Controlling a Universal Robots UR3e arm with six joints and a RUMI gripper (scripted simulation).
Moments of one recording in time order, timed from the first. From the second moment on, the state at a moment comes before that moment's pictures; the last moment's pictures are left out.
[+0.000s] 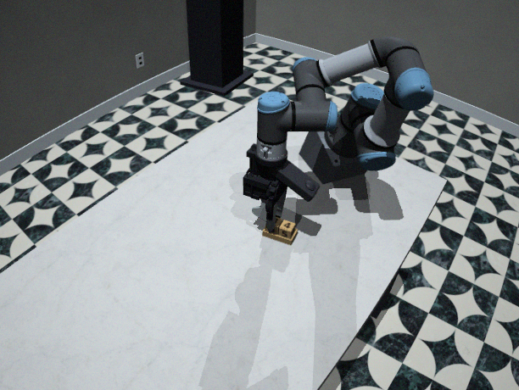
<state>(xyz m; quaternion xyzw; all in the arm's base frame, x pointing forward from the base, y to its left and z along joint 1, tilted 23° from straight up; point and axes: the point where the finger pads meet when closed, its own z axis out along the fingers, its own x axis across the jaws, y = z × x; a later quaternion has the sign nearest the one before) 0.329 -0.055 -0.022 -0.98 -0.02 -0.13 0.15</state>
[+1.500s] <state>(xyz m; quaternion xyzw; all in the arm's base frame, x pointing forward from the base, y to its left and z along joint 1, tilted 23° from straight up) 0.319 -0.066 0.014 -0.98 -0.02 -0.13 0.15</state>
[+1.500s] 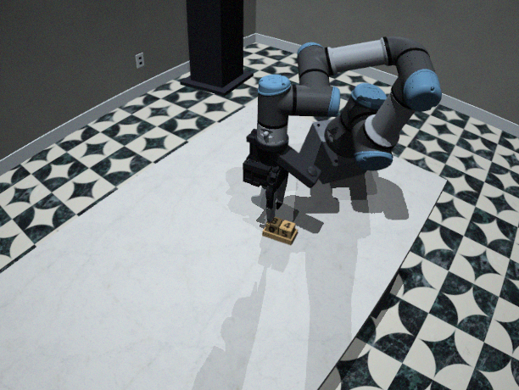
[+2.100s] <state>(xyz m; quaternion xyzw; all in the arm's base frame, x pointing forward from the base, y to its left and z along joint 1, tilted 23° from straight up) 0.307 -0.080 0.057 -0.98 -0.02 -0.13 0.15</state>
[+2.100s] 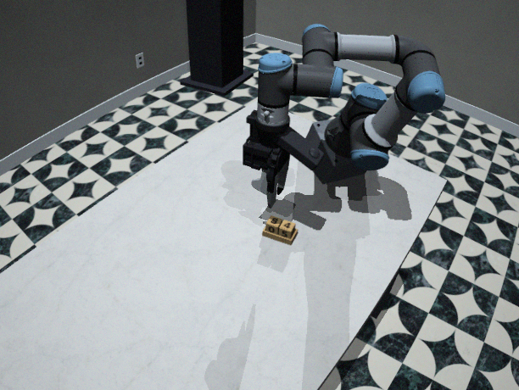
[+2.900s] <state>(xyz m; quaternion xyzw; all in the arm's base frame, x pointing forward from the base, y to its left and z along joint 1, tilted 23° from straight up) 0.306 -0.081 0.060 -0.98 -0.02 -0.13 0.15</state>
